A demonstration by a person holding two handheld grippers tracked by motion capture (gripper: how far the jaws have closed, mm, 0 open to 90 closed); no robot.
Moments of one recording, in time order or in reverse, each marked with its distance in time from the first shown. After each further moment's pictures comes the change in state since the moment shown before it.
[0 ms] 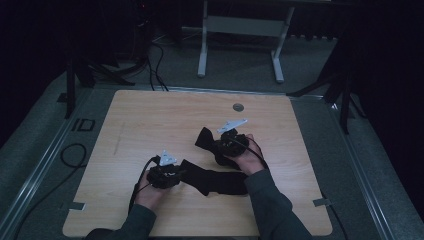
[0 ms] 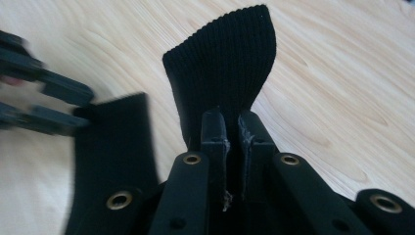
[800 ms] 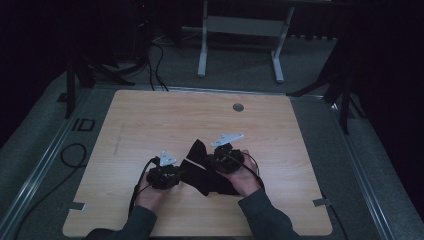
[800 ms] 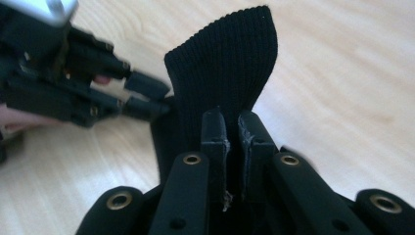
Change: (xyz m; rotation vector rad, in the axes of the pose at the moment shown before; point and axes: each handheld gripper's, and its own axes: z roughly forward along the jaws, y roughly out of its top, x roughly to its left) left arm 0.000 -0.003 -0.001 0.006 0.034 -0.035; right arm 0.053 -0.011 -0.017 0.007 0.026 0.081
